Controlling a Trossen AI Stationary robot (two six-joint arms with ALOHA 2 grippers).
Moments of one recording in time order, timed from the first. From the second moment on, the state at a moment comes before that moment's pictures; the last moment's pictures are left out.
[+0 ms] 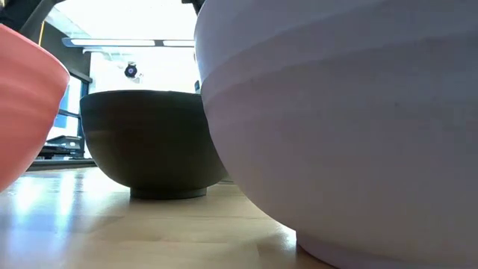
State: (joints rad) left arm 0.47 1.95 1.99 -1.26 0.26 0.15; right arm 0.25 1.67 2.26 -1.48 -0.13 -0.13
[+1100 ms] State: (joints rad) left arm 0.45 2.01 2.00 -1.30 0.25 0.13; right arm 0.25 1.67 2.26 -1.45 -0.12 -0.16
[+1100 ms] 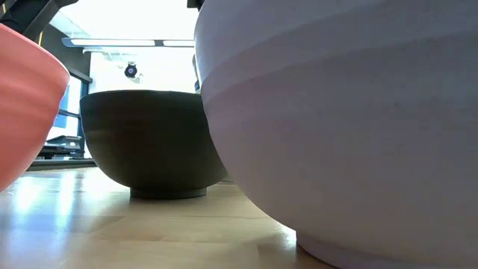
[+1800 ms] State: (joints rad) left arm 0.43 2.02 1.96 -1.27 0.24 0.13; right arm 0.25 1.68 2.16 -1.43 -0.12 -0.16
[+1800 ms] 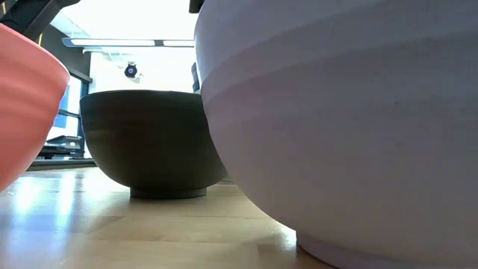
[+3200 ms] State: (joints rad) left arm 0.41 2.09 2.07 -1.28 0.26 0.19; right arm 0.25 1.68 2.14 -1.43 -0.12 -0.16
